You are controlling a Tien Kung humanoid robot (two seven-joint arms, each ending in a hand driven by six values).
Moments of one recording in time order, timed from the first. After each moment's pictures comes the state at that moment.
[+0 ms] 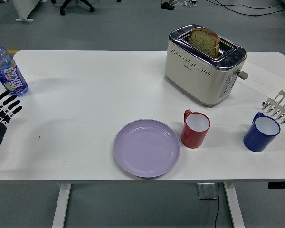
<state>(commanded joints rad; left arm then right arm) -0.05 0.16 -1.81 -1.22 0.90 -0.28 -0.06 0.10 -0.14 1.10 0.18 -1.34 -0.03 -0.11</state>
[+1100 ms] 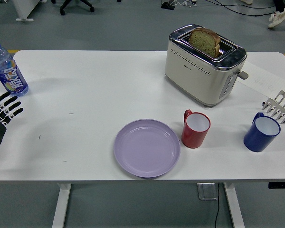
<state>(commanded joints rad) -0.05 0.17 -1.82 -1.22 0.92 -0.26 -0.04 0.10 -0.14 1.10 0.18 -1.35 -0.03 -0.11</state>
